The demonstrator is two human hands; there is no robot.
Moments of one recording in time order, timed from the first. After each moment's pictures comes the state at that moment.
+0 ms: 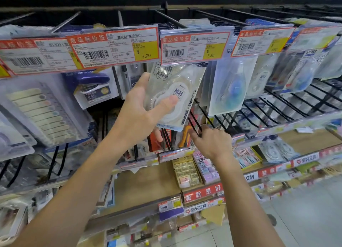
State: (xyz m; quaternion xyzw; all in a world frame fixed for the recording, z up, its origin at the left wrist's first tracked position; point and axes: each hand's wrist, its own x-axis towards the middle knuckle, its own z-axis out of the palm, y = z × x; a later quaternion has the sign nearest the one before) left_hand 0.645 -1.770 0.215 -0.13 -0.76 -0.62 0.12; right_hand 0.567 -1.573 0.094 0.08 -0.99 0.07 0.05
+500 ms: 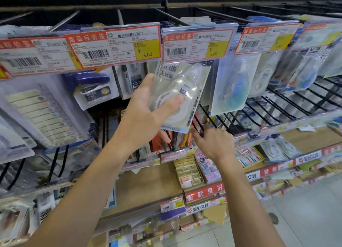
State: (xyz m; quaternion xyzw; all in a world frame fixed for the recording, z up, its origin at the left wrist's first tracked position) left_hand 0.648 -1.764 0.216 -0.11 -0.76 -0.64 0.09; right_hand 0.566 -1.574 0.090 0.08 -0.99 0.07 0.07
